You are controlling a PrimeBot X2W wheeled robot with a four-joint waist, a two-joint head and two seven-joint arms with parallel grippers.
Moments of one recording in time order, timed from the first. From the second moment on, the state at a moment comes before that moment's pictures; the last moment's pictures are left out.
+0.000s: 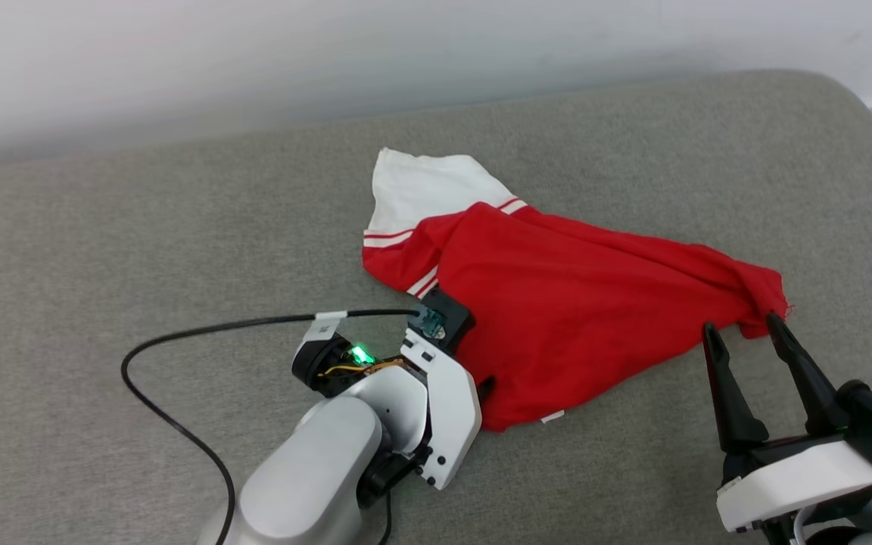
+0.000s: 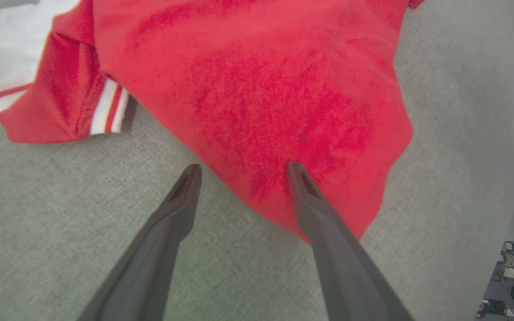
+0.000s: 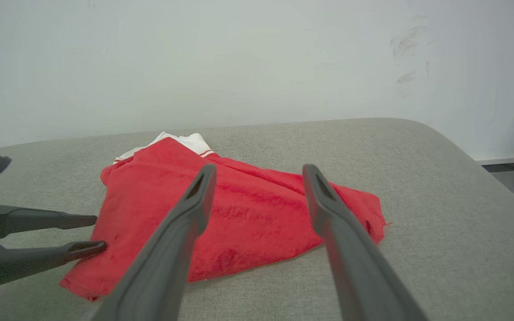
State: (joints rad) left arm -0.54 0.15 -0.69 0.40 -0.43 -0.10 0.45; right arm 0.04 -0.06 0.00 -0.19 0.16 0.13 0.04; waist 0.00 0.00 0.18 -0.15
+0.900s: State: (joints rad) left arm -0.66 0.29 -0.80 0.31 -0.51 -0.07 0.50; right arm 0.01 -0.05 -0.04 -0.15 0.18 0.13 0.01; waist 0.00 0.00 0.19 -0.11
